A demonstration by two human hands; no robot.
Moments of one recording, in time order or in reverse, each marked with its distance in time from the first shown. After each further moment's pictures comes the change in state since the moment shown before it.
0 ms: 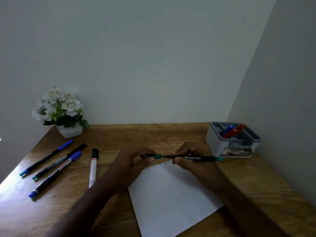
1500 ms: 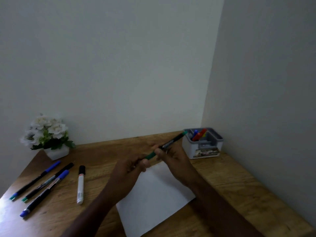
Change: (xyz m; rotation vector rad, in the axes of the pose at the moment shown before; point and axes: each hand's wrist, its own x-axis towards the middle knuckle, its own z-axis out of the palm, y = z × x) left_hand -0.003 0.046 0.029 -0.217 0.064 -0.085; right_hand -0.005 -0.028 -0.005 0.182 0.102 0.072
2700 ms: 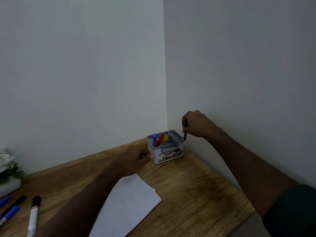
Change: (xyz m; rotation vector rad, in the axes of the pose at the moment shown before) left_hand 0.109 0.048 0.091 0.451 -0.478 0.222; right_hand 0.037 -0.069 -0.215 -1.349 0.124 0.382
